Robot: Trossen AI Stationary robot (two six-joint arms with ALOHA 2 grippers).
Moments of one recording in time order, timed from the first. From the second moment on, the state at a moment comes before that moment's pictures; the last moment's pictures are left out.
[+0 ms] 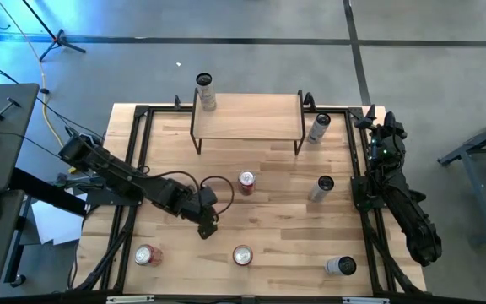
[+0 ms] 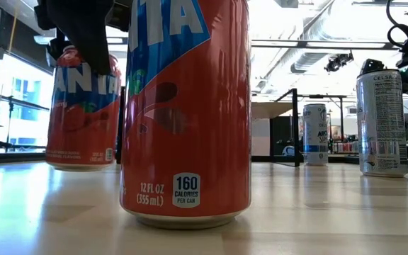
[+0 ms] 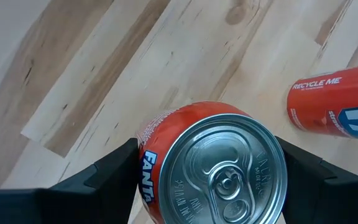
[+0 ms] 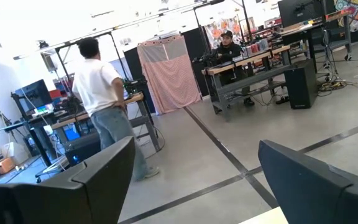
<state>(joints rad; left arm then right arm) -0.42 1.52 1.07 -0.72 -0.19 -0.97 -1.21 0.06 0.02 0.20 0.55 0.24</state>
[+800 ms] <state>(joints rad) -0.42 1.51 1.01 -0.68 -0.20 -1.04 -1.21 0.06 0.02 0.20 0.55 0.24</state>
